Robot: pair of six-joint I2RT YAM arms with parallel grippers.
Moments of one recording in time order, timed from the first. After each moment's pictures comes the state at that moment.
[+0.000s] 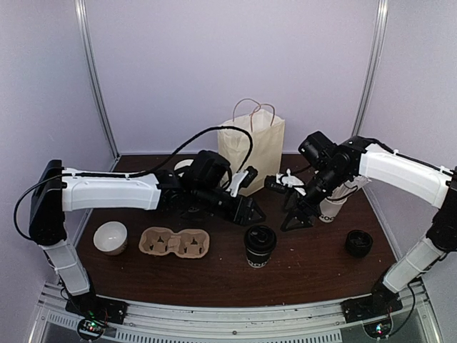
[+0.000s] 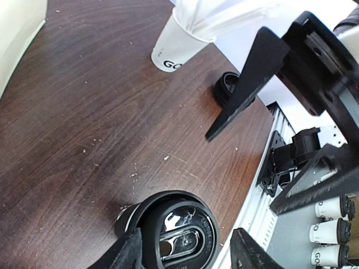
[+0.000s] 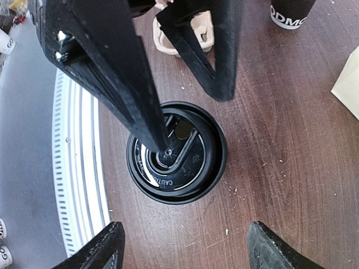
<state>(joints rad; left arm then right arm) -1.01 1.76 1.32 -0.18 0.34 -0.49 0.62 1.51 1.33 -1.02 -0.56 -0.60</state>
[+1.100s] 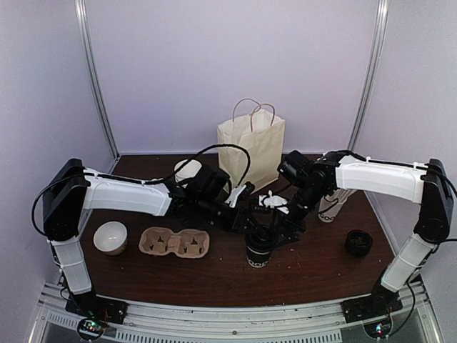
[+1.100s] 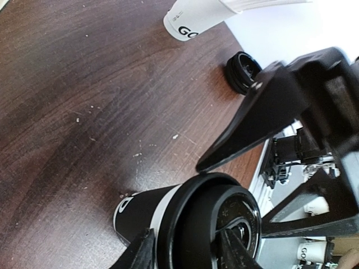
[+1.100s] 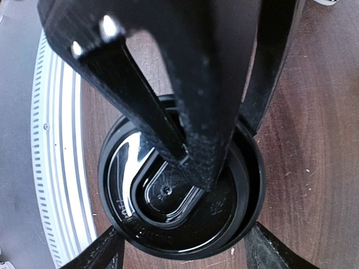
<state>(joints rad) -0.97 1.87 1.25 -0.07 0.46 -0.58 0.74 1.63 1.27 -0.91 -0.47 -0.59</state>
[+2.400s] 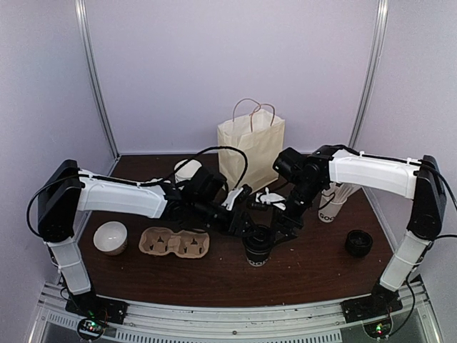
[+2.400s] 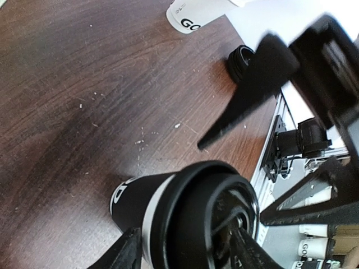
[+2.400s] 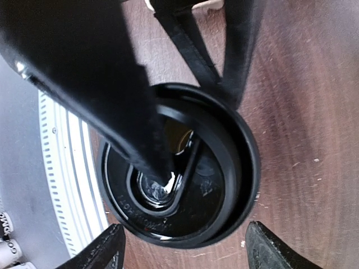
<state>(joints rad) -0.97 1.83 1.20 -0.06 0.47 -0.57 0.73 1.71 1.37 -1.02 -0.47 -0.54</state>
